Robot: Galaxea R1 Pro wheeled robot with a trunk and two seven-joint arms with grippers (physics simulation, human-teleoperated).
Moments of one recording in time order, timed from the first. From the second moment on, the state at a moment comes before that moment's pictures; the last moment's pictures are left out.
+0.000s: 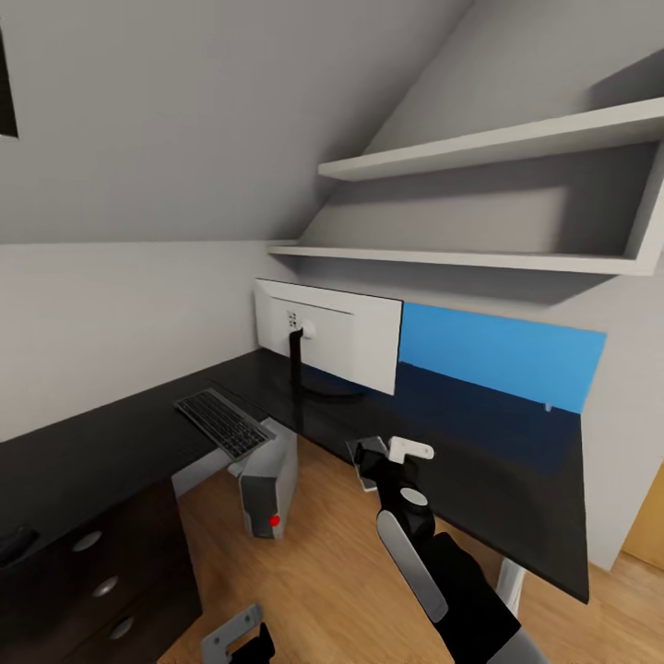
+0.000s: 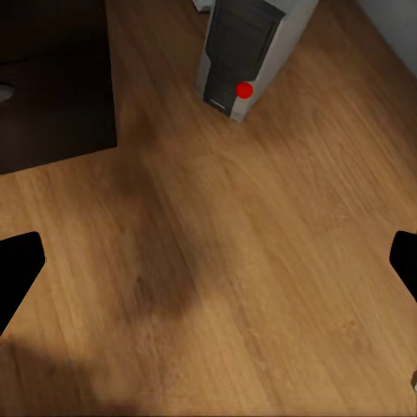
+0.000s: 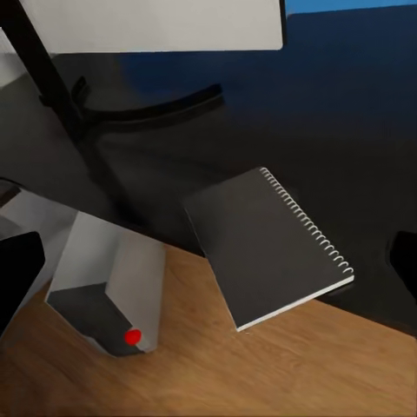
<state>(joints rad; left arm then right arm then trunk) 0.13 0.00 -0.57 -1.53 0.64 0.10 0.96 -0.47 0.09 0.47 -1.28 -0.54 0.31 -0.64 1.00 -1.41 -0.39</state>
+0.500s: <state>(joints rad) 0.13 0.00 -0.57 -1.52 0.63 0.10 0.96 -0.47 0.07 0.46 -1.28 -0.63 0.32 -0.64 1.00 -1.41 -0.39</state>
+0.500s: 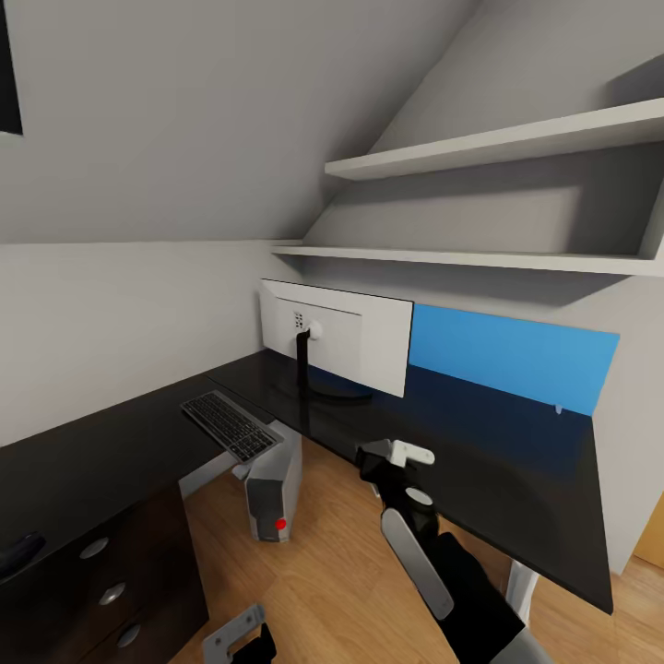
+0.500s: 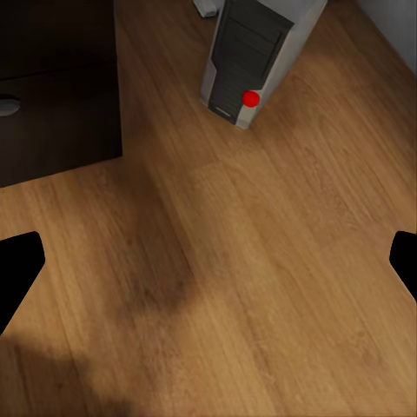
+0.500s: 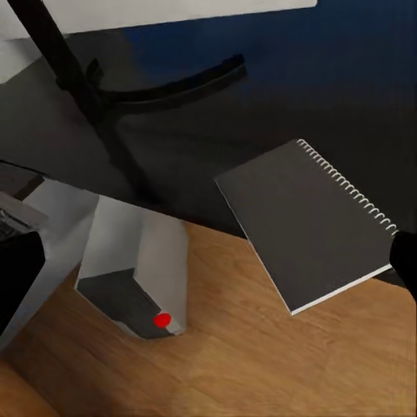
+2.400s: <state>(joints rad) 0.13 0.00 -0.57 -1.54 0.63 0.10 0.97 -0.46 -0.15 0.37 -1.14 -1.36 0.26 -0.38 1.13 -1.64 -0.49</state>
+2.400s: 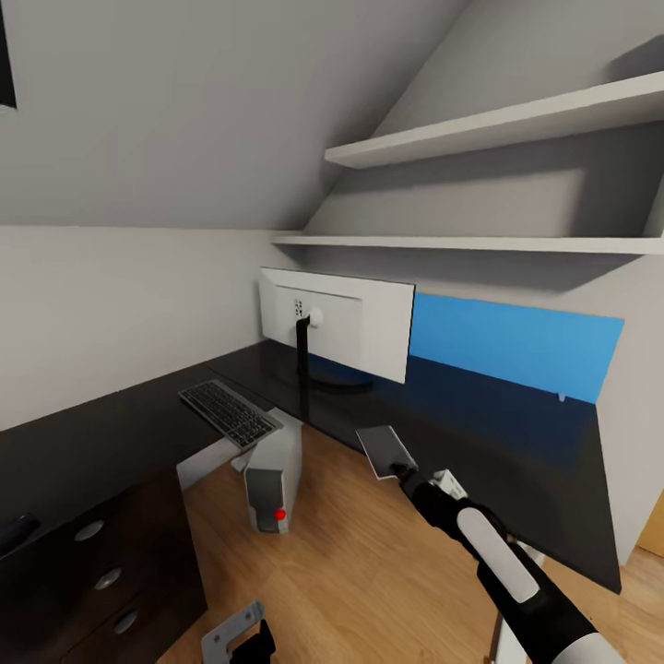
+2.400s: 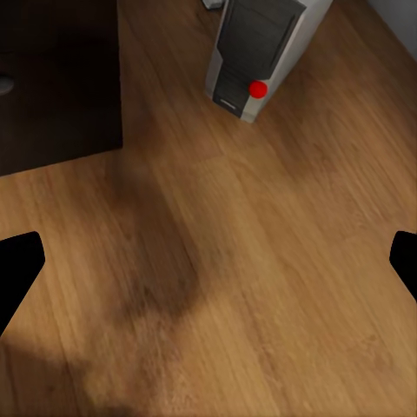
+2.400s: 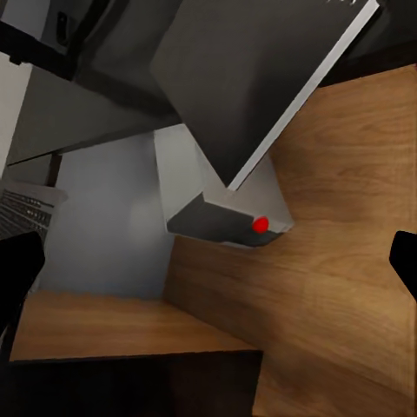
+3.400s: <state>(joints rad) 0.13 -0.01 -0.57 -1.54 0.63 0.10 0.97 -0.46 -0.14 0.37 -1.14 -1.32 0.26 -0.38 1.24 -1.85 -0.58</state>
